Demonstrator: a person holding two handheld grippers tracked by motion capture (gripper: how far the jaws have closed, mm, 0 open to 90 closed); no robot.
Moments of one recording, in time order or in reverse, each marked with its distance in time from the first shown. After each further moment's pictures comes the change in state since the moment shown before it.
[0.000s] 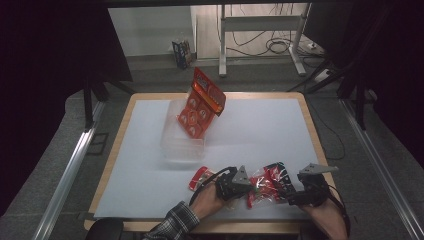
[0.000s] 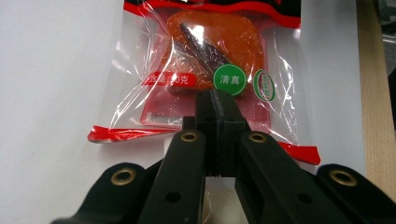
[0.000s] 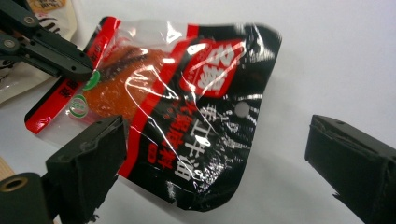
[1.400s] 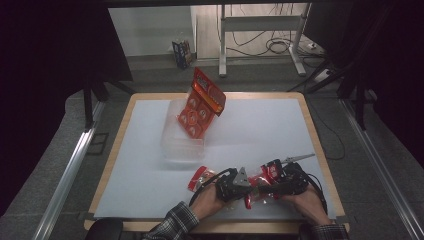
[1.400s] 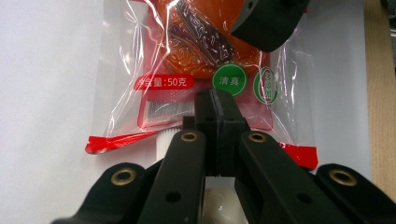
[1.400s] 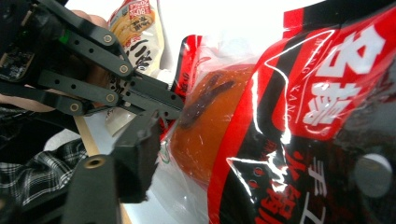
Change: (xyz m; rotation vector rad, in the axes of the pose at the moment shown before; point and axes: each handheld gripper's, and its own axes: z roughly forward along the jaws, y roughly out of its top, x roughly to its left) left arm -0.003 -0.003 0.003 0.015 0.006 -0.004; right arm 0.003 0.026 0.052 0.106 0.429 0.172
